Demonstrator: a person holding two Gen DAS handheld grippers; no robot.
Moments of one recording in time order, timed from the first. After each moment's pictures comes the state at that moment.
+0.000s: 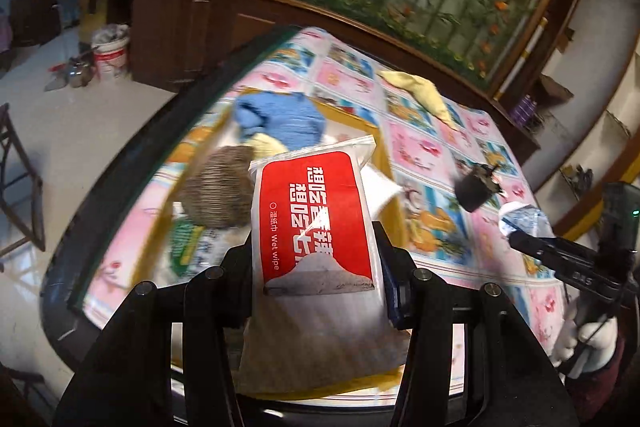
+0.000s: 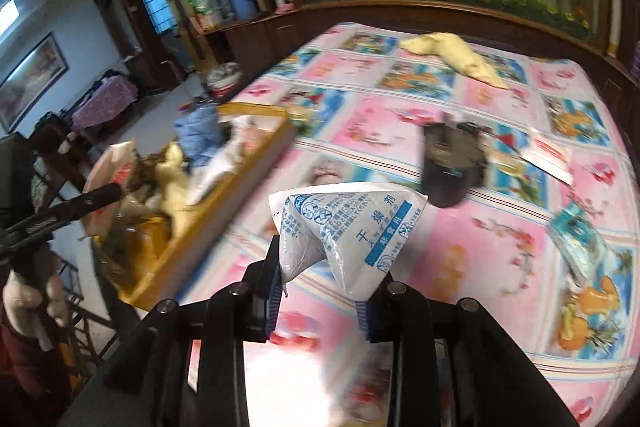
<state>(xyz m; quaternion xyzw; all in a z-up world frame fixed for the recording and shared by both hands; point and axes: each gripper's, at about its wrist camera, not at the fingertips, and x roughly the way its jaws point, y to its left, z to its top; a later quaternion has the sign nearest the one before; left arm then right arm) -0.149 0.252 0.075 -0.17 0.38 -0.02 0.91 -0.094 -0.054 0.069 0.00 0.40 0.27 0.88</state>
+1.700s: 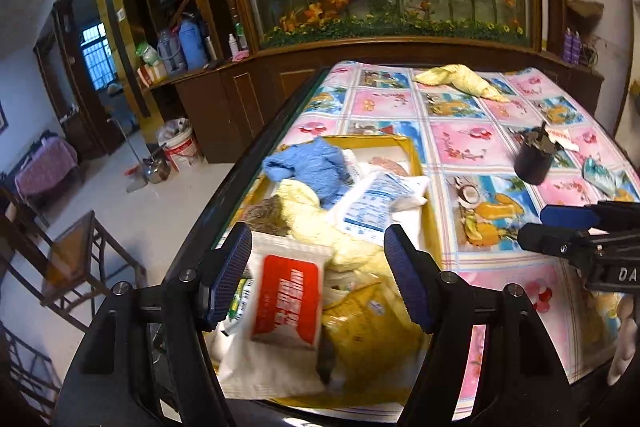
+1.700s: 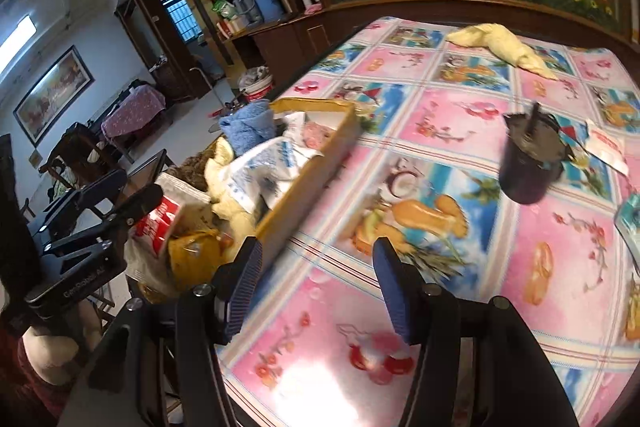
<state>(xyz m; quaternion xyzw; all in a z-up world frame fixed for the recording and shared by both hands) -0.154 0.171 0.088 0.06 0.33 0.10 0.94 -0.083 -0.016 0.048 0.05 0.40 0.30 0.86</state>
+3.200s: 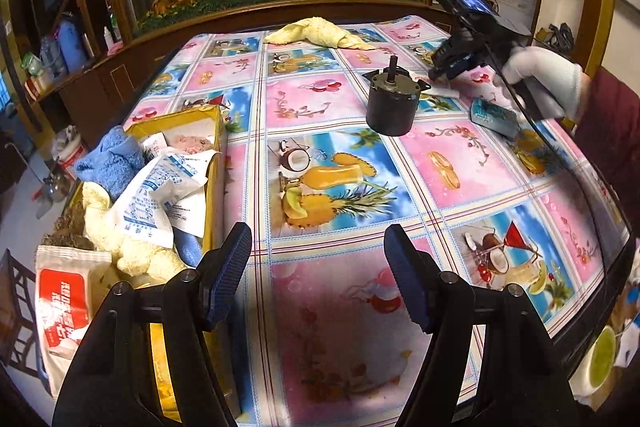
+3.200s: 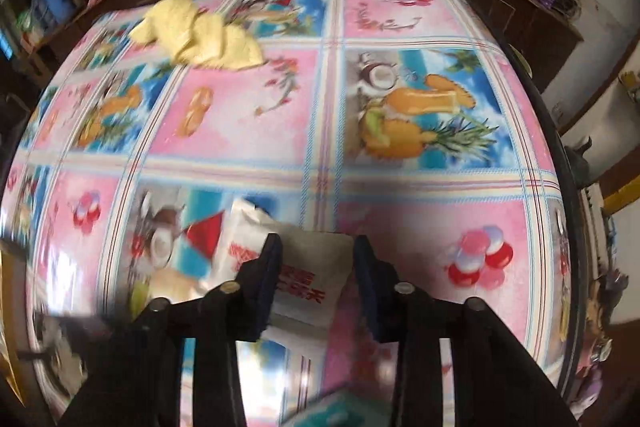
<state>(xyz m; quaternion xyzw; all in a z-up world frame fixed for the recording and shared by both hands) -0.121 0.068 0.051 0.06 0.39 -0.11 0.91 0.135 -0.210 0.020 -0.01 0.52 0.01 0.85</state>
